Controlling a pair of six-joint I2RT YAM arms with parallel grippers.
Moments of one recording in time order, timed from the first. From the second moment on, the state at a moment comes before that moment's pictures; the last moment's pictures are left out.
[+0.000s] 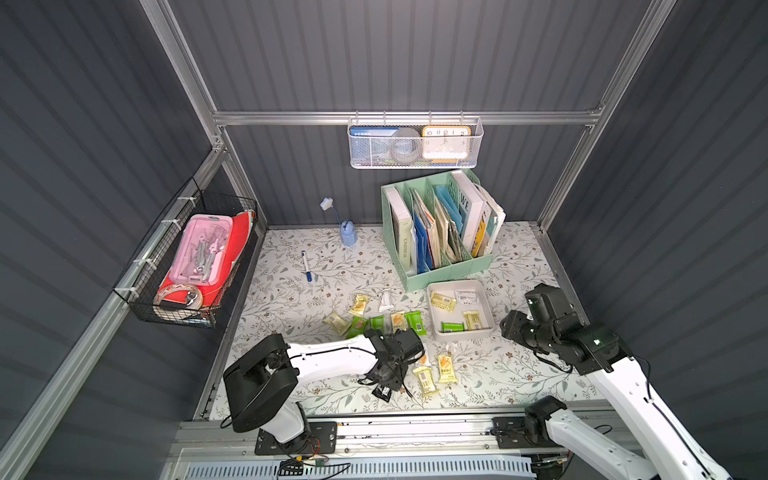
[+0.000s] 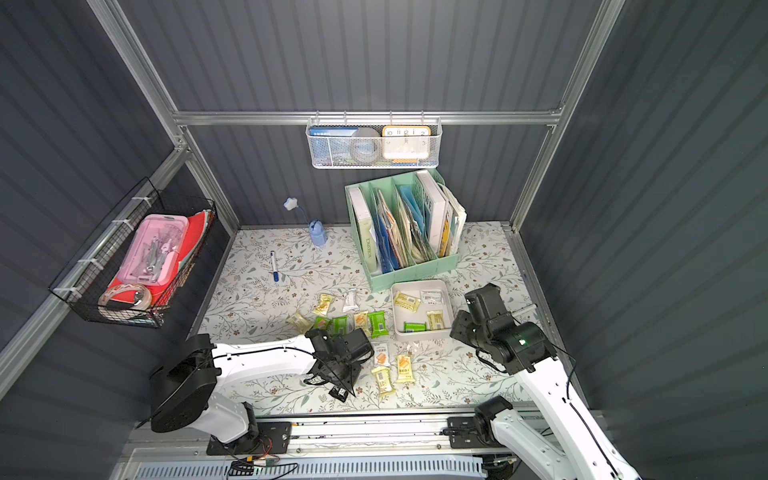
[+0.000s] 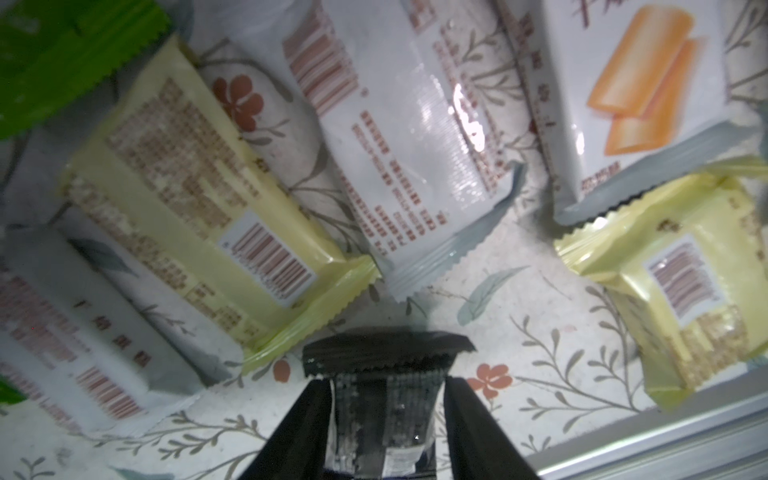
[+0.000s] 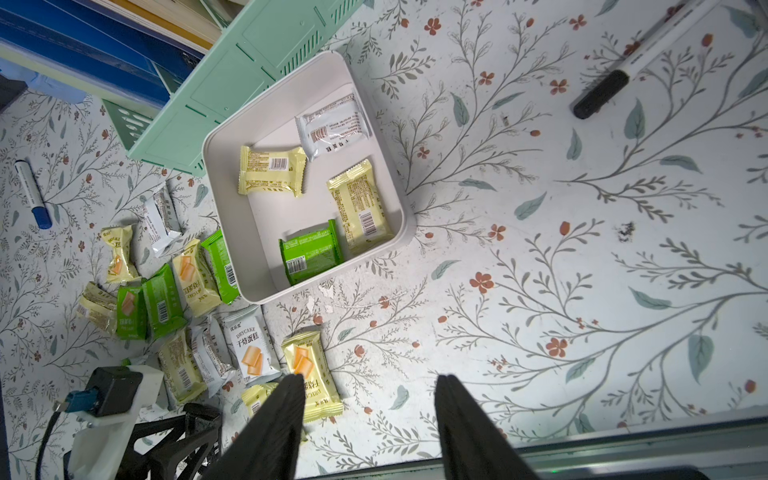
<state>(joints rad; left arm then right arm) -1.04 1.56 0.90 -0.75 -0.05 -0.63 0.36 0.82 0.96 -1.11 0.11 0.74</state>
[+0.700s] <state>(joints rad) -0.99 1.36 1.22 -0.67 -0.53 -0.73 0.36 1.01 0.98 -1.02 0.02 0.70</state>
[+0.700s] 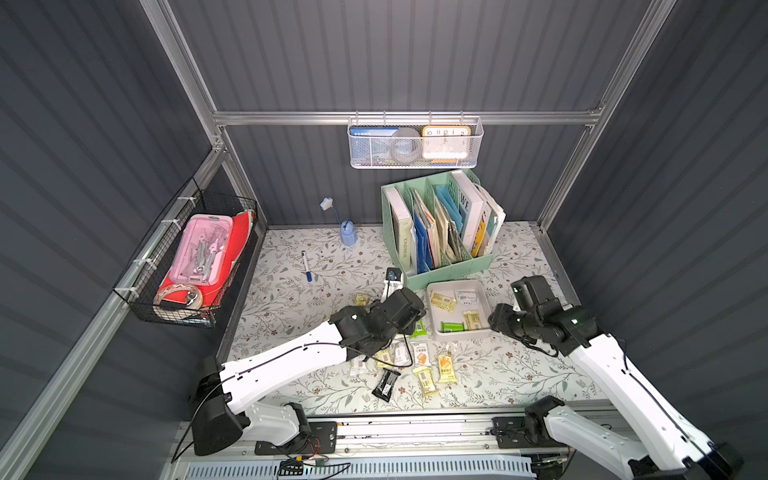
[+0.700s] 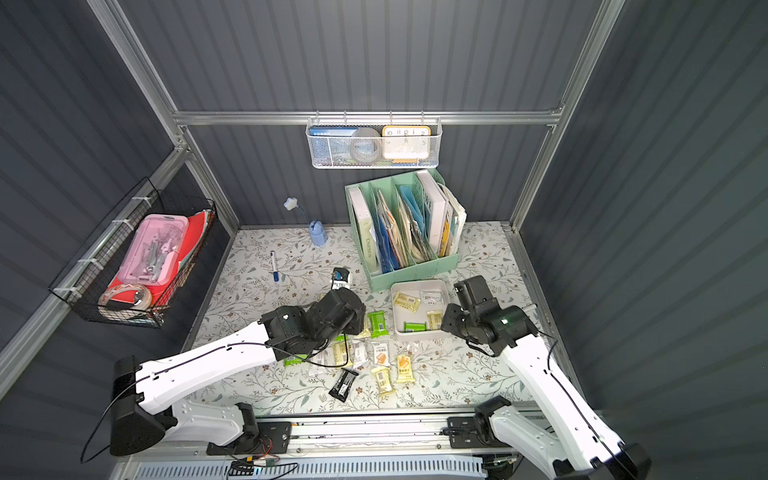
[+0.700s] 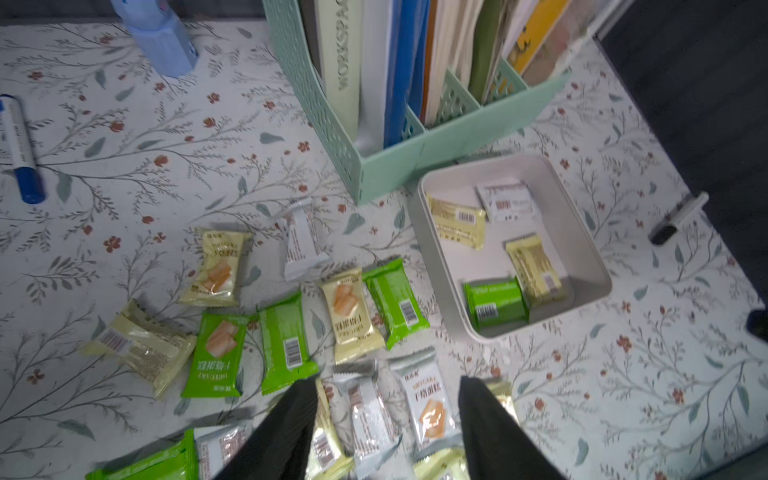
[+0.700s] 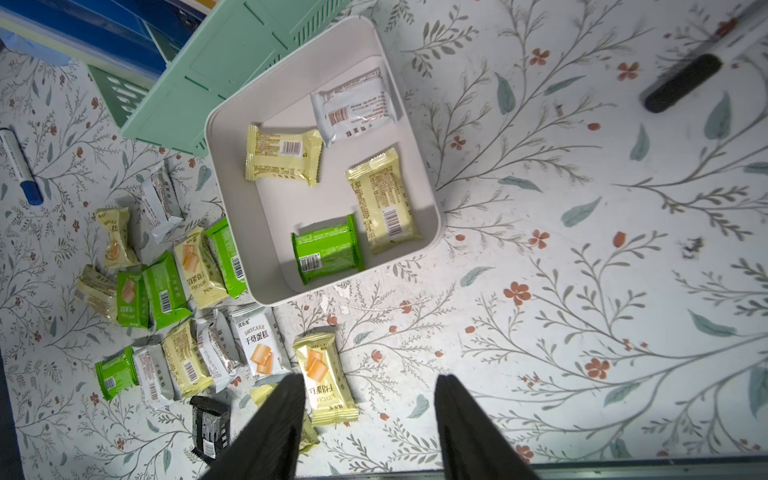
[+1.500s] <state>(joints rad) -0.68 1.38 1.09 -0.69 -0.50 -1.29 0.38 1.67 1.19 -0.58 -0.19 -0.16</state>
